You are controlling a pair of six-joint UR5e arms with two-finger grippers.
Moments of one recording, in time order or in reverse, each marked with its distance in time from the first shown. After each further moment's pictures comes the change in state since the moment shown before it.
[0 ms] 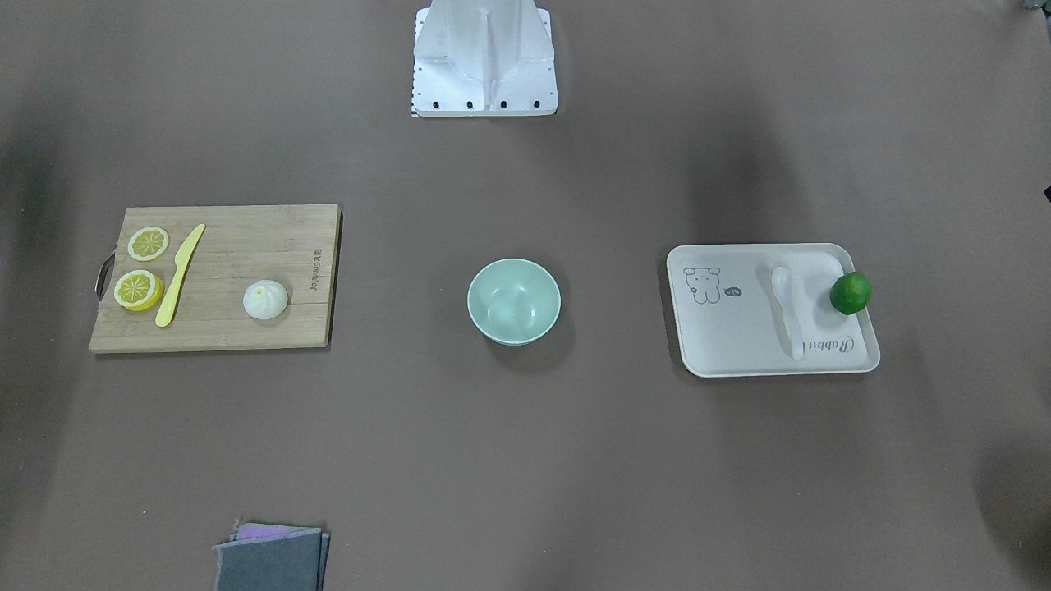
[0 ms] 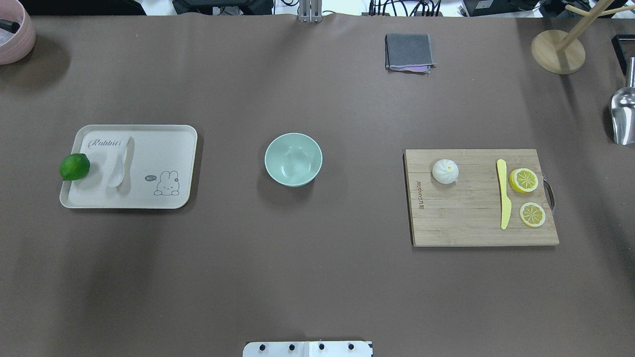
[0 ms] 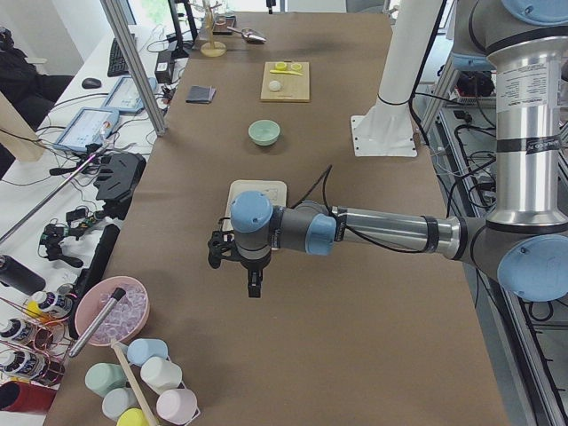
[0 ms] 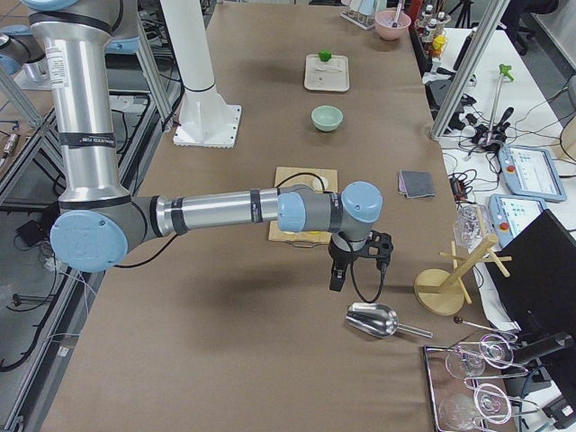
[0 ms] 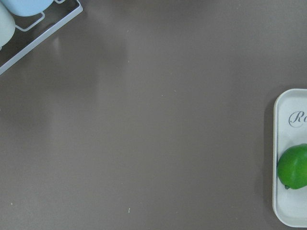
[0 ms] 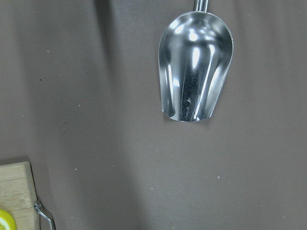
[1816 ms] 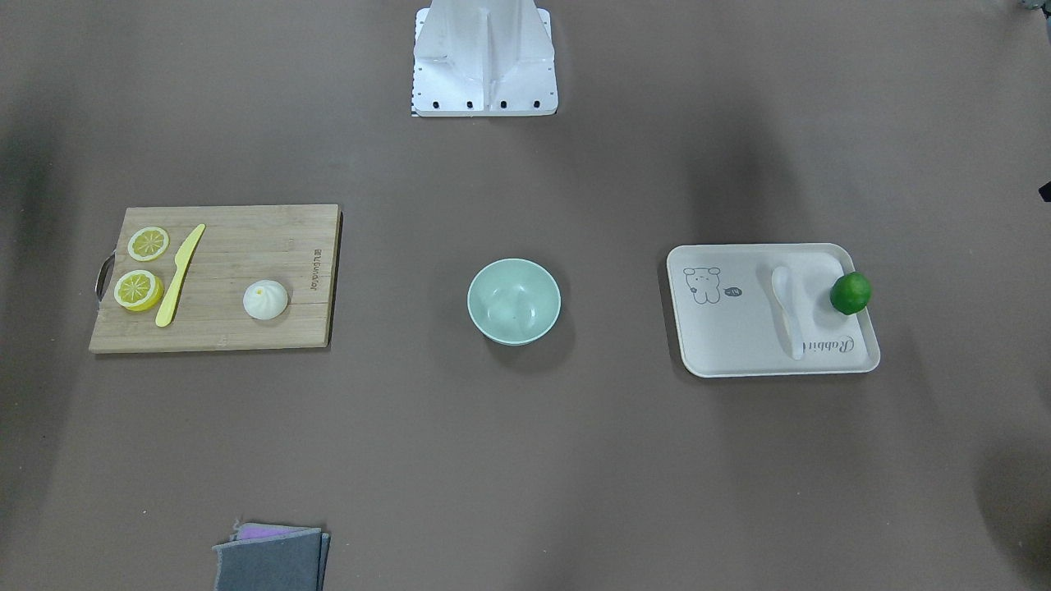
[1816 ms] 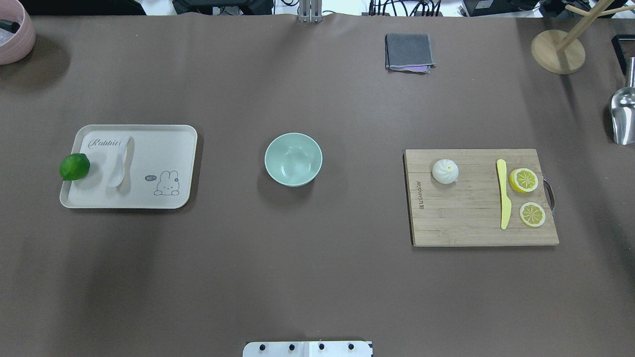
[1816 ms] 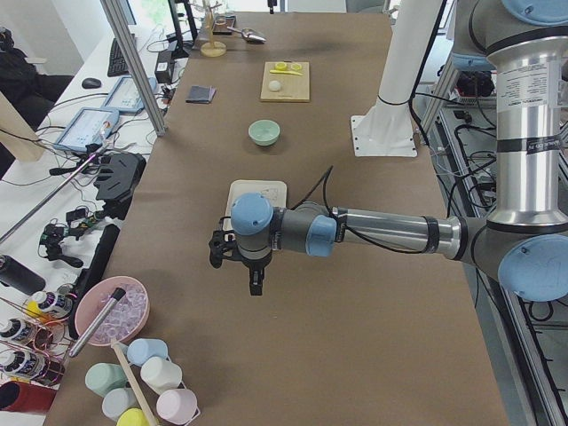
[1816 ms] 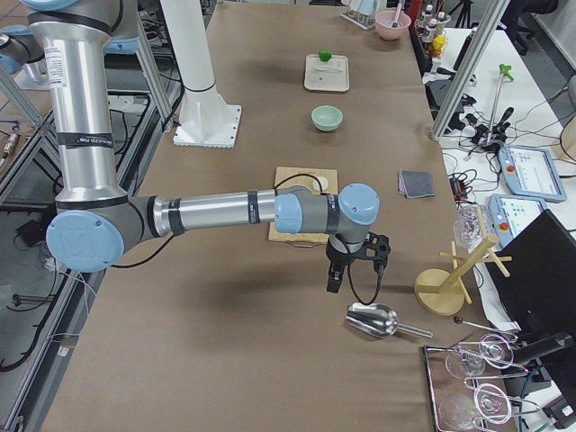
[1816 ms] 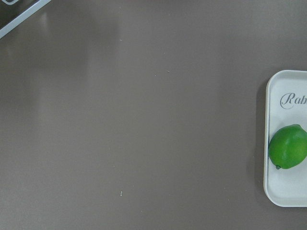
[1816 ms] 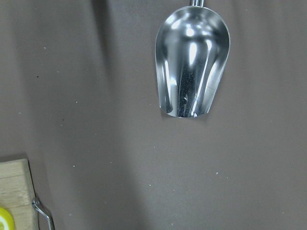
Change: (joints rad) left arm 0.001 0.001 0.002 -0.003 -0.017 -0.008; right arm 0.003 -0.012 0.008 0.000 0.004 0.003
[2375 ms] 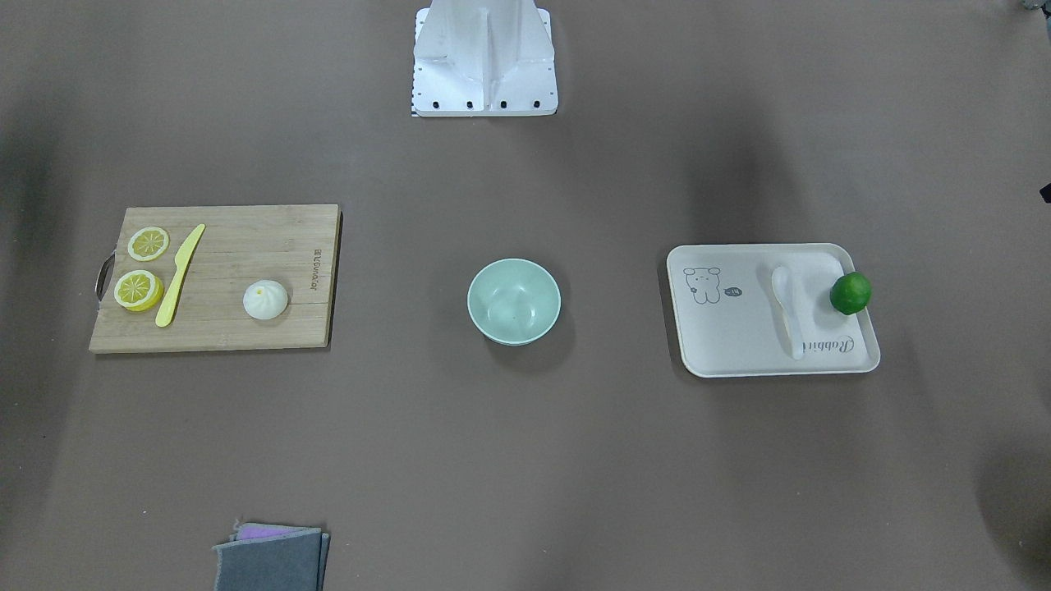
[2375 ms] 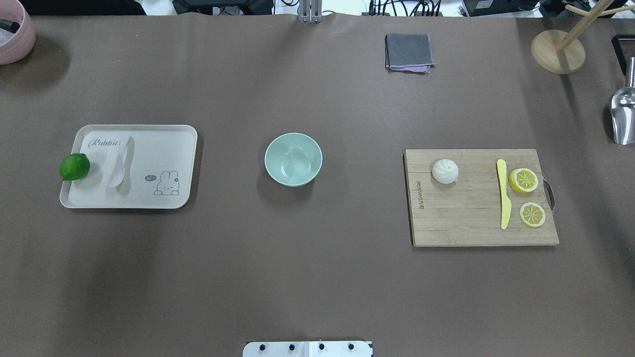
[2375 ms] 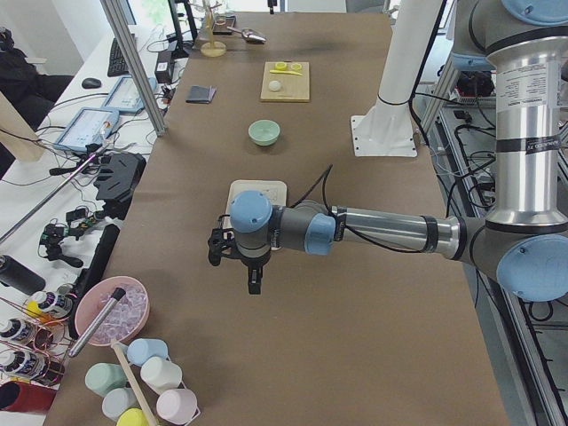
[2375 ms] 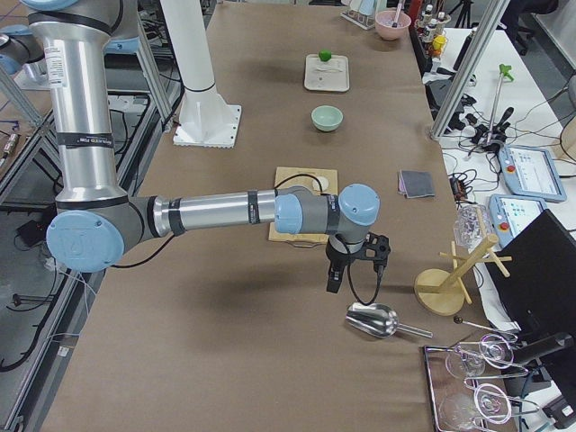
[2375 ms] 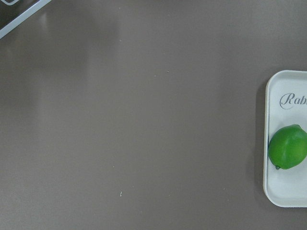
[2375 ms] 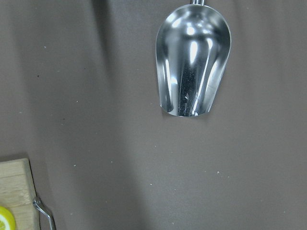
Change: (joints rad) left arm 0.001 -0.008 -0.004 -0.001 0.002 -0.001; right arm 0.000 0.000 -0.003 -0.001 0.006 0.000
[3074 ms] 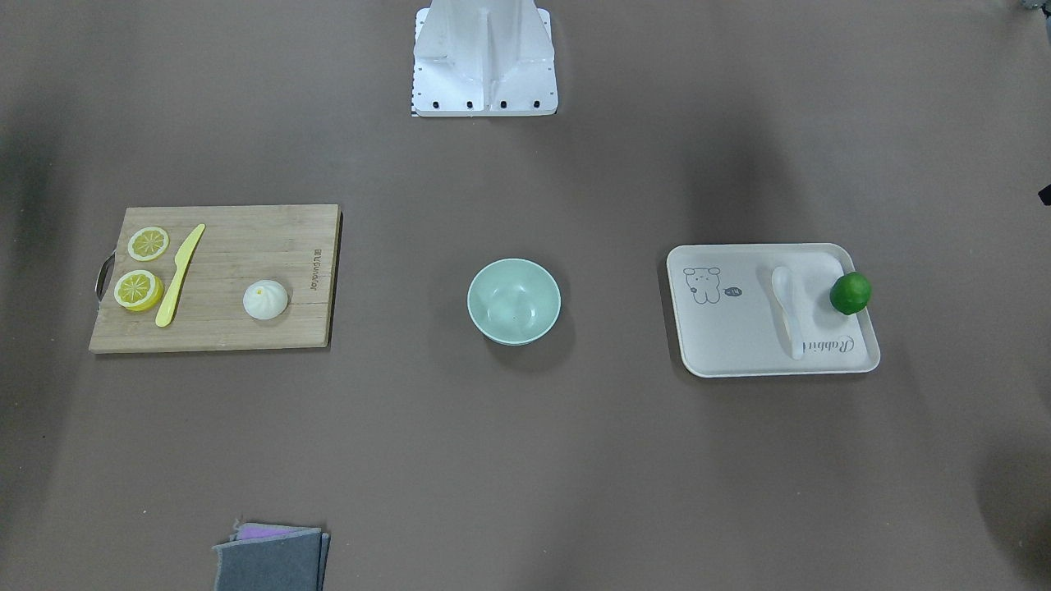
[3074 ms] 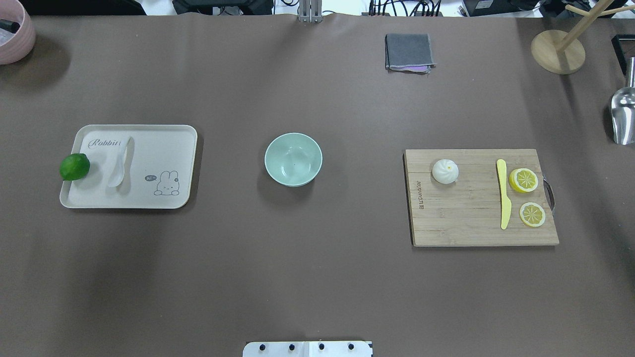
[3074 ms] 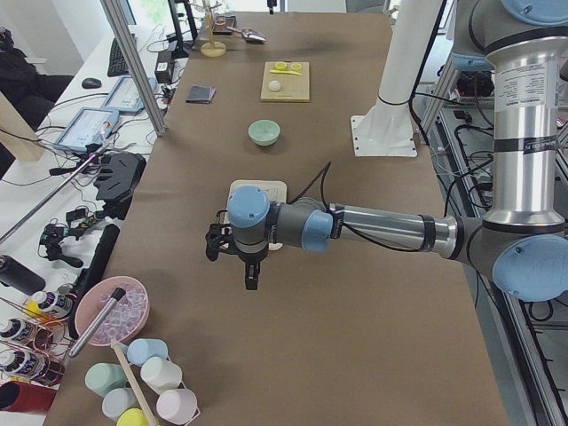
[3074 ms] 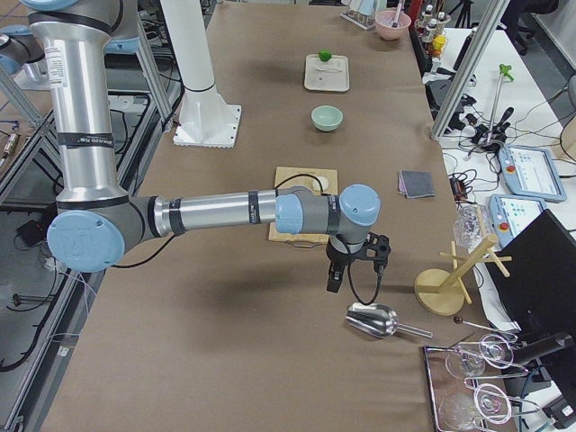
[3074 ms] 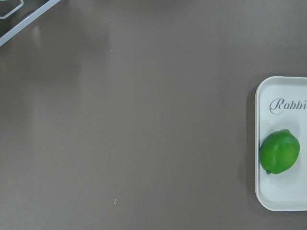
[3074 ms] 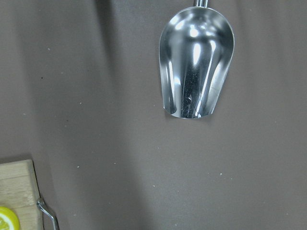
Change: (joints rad) left arm 0.003 -0.014 -0.006 -0.004 -0.003 0.000; right arm 0.000 0.008 -0.002 0.000 0.004 0.001
